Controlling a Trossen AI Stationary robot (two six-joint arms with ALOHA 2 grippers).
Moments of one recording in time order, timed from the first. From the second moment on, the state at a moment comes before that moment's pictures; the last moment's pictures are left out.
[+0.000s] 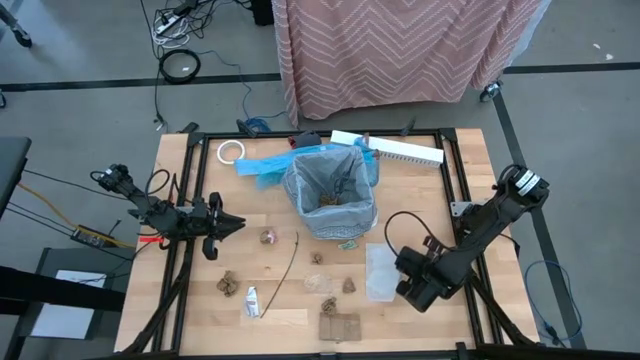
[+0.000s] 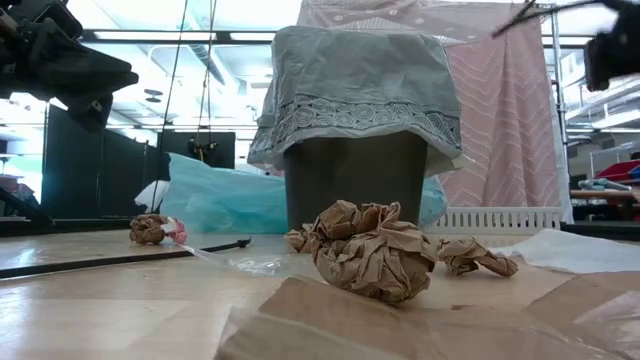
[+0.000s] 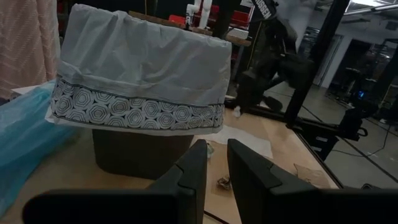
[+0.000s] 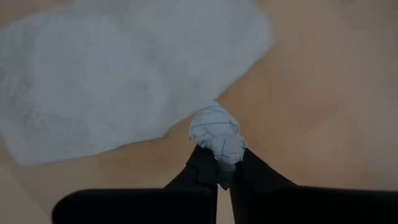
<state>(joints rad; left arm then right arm) -0.63 0.02 0.03 -0.01 -0.70 -0.27 0.79 1.58 0.94 -0.99 0.36 1.37</state>
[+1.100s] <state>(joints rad) -0.63 0.02 0.03 0.01 -0.71 -0.21 0.31 1.54 1.69 -0.89 0.93 0.16</state>
